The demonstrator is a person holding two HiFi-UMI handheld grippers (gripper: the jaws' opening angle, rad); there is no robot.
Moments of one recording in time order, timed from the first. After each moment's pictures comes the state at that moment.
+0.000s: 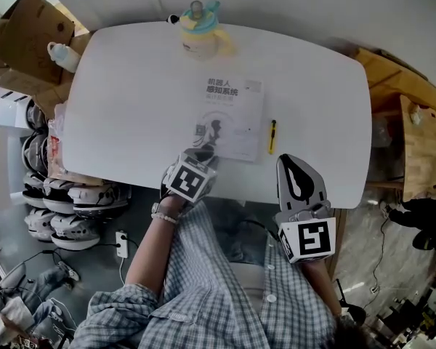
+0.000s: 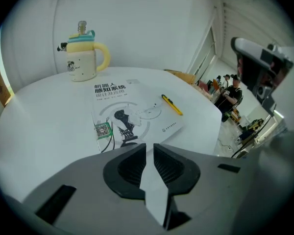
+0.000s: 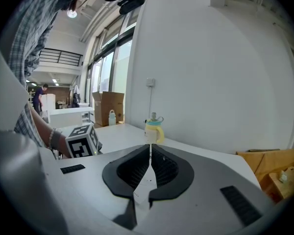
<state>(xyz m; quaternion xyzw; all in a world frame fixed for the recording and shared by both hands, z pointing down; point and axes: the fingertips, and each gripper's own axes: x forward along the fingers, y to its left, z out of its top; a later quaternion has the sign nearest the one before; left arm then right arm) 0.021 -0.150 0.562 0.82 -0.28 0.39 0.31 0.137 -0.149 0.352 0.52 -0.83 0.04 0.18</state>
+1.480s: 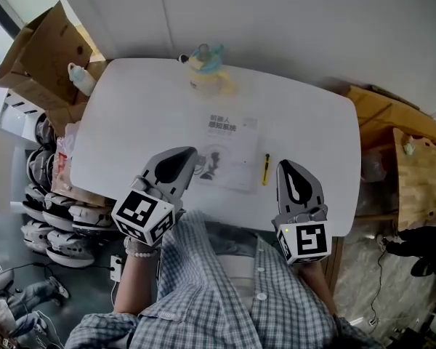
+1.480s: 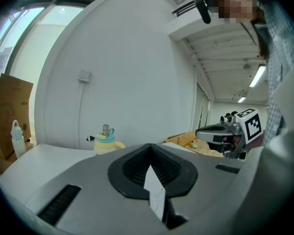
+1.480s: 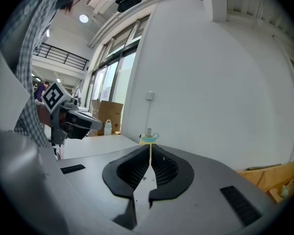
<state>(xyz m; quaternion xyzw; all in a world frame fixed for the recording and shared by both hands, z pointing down) -0.028 -0.199 0.324 0.90 -0.42 0.06 0.12 0.146 -0.182 0.306 0.53 -0.84 -0.02 0.14</state>
